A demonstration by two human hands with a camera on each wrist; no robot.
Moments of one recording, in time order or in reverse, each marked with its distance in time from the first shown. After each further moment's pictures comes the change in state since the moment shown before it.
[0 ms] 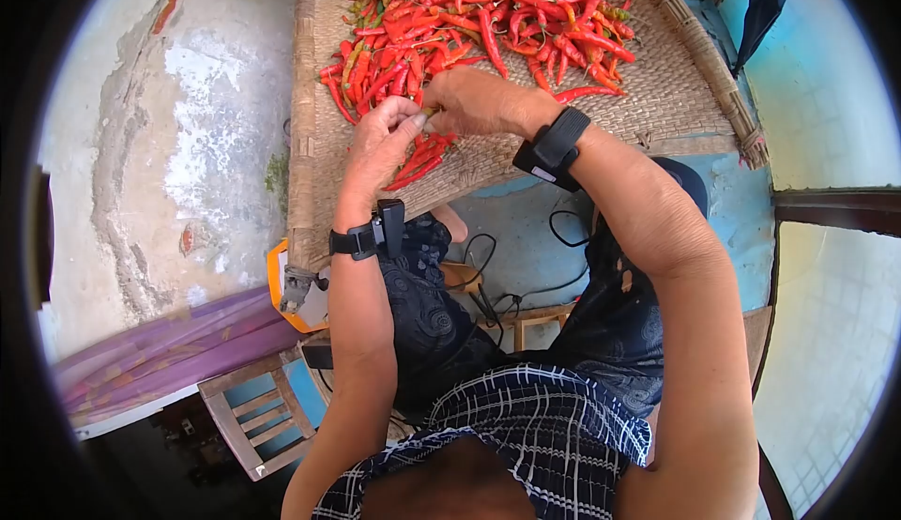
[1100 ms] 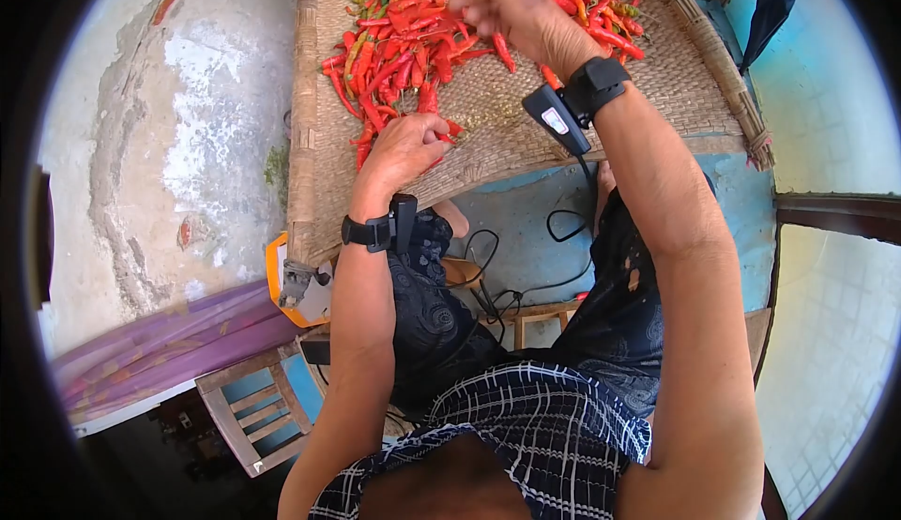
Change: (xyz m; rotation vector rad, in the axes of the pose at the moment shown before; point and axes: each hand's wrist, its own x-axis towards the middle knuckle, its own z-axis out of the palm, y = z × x) left_hand -0.003 -0.005 0.012 0.446 -0.188 0.027; right_hand 0.013 0.038 -0.046 1.147 0.576 0.157
